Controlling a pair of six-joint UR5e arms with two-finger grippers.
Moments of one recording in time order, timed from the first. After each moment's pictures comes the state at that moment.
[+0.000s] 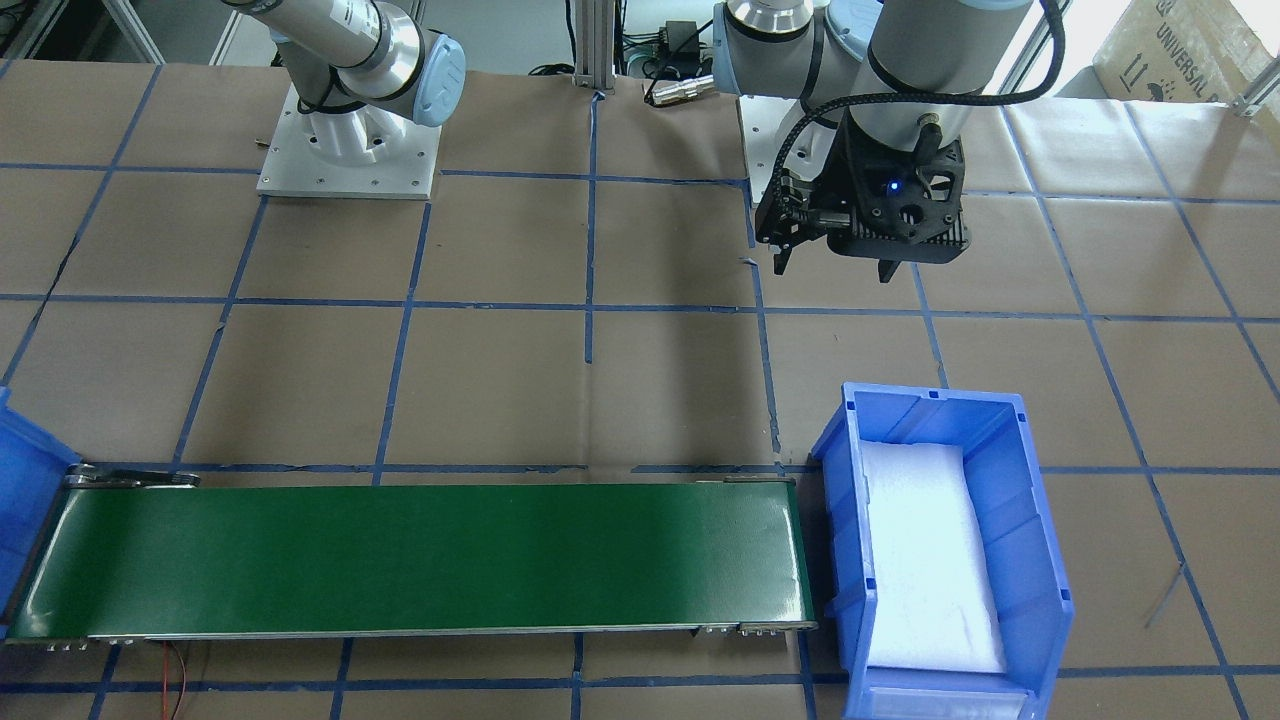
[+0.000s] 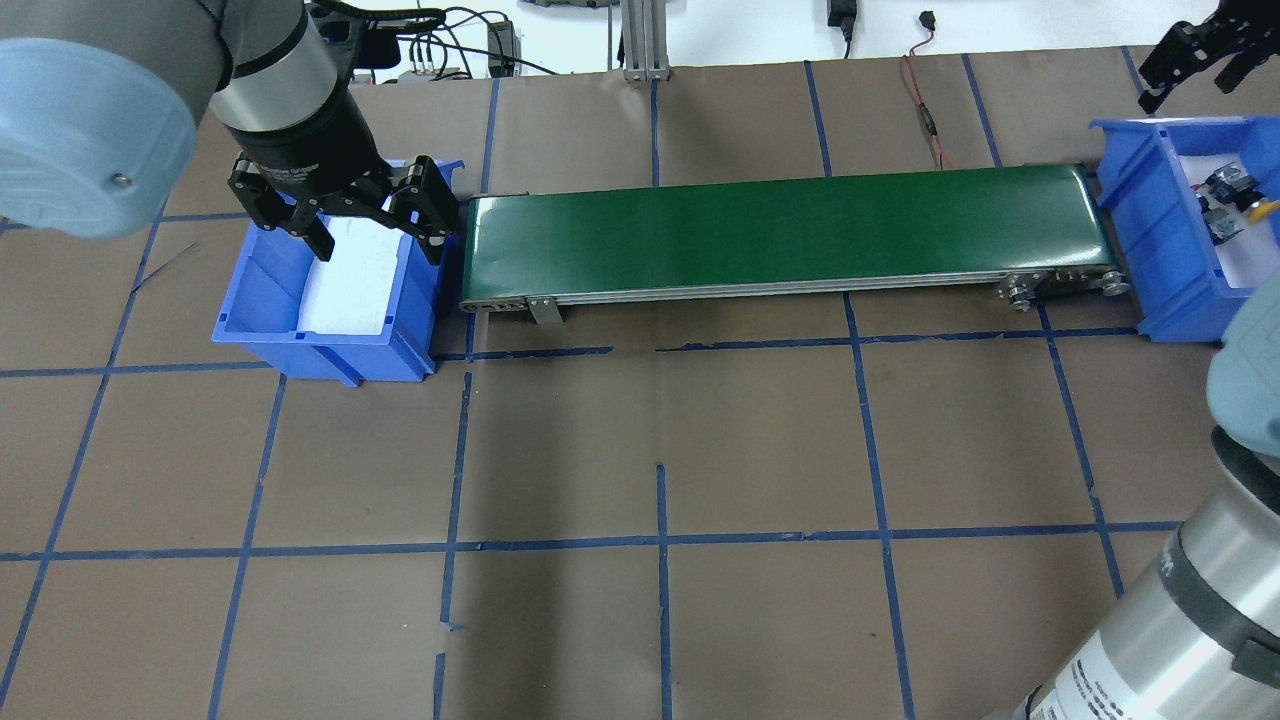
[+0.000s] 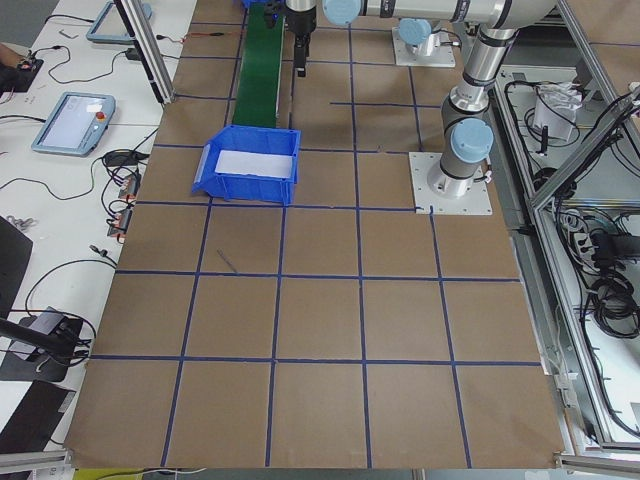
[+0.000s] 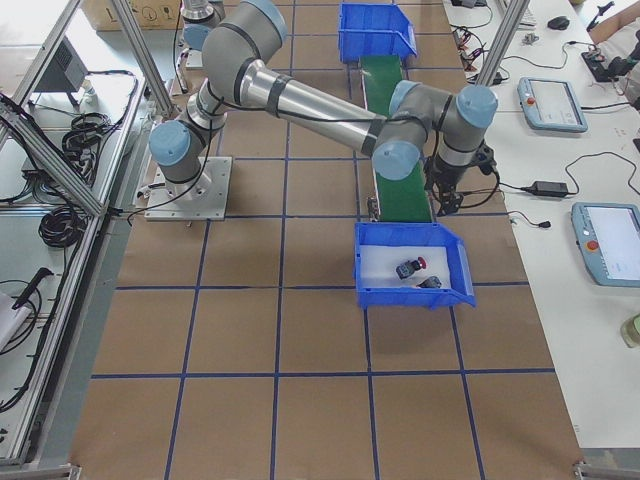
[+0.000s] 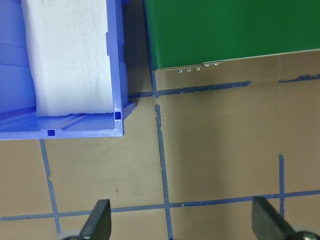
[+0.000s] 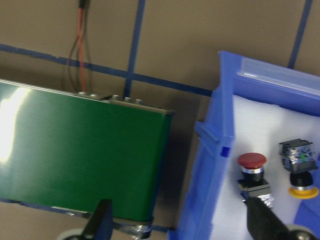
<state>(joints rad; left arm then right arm) -1.64 -1.61 -1.54 -1.58 1.59 0.02 1.17 -1.00 1.05 -1.63 -1.60 -0.62</state>
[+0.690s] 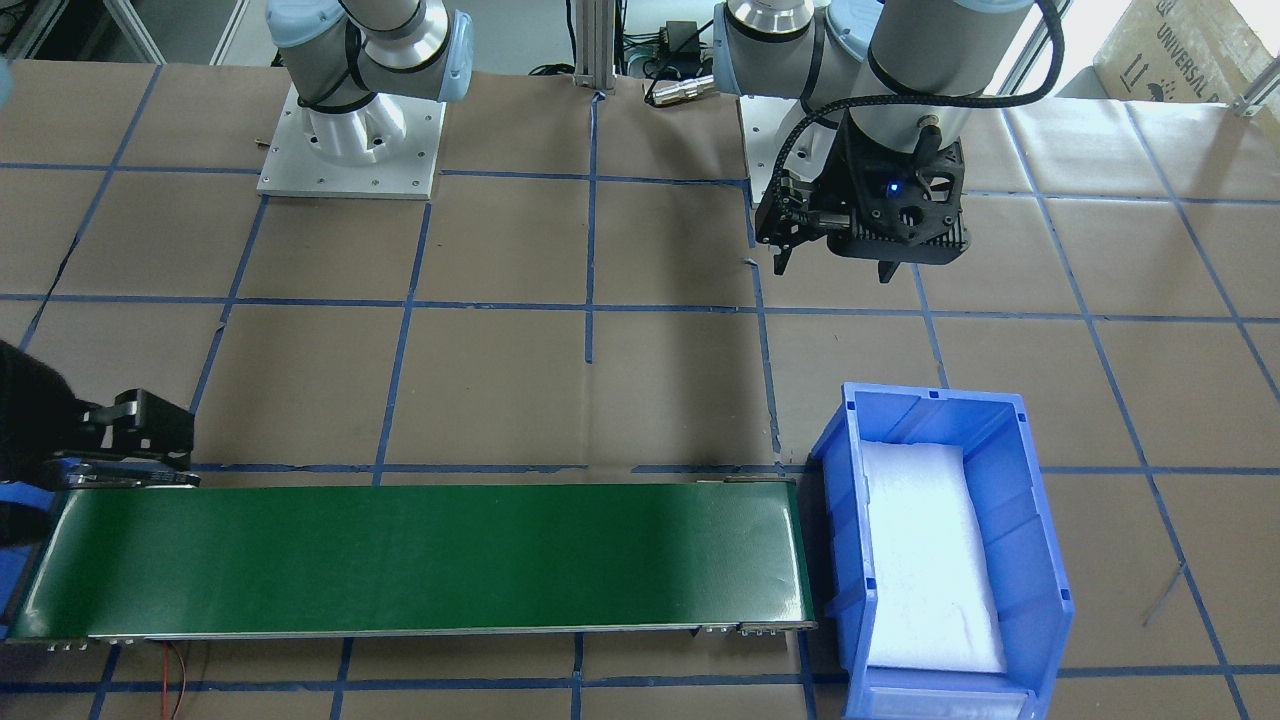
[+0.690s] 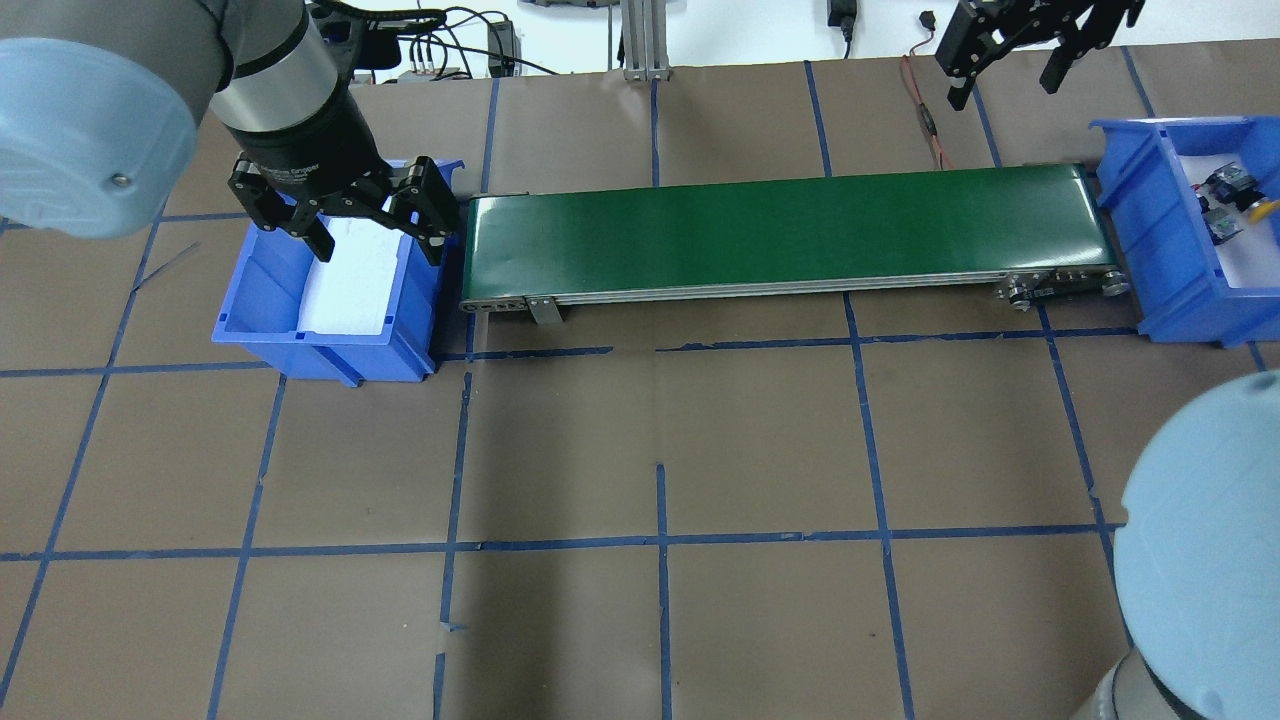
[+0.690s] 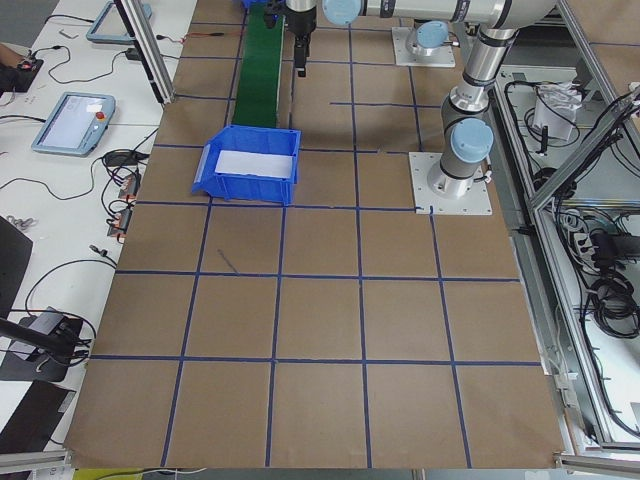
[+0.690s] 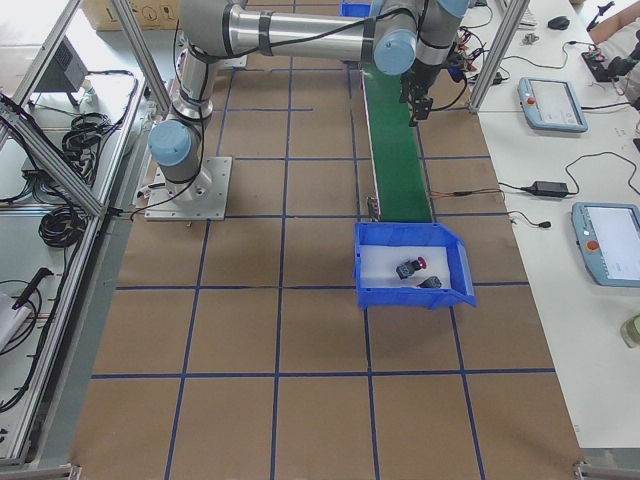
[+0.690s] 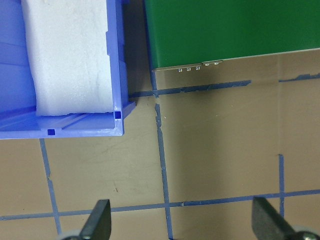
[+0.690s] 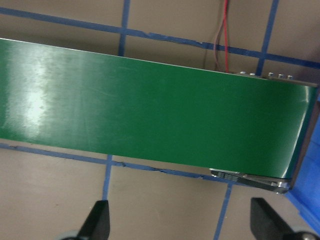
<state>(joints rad) -1.64 -1.61 -1.54 -1.58 1.59 0.02 1.45 -1.16 1.12 -1.45 -1.59 -0.29</state>
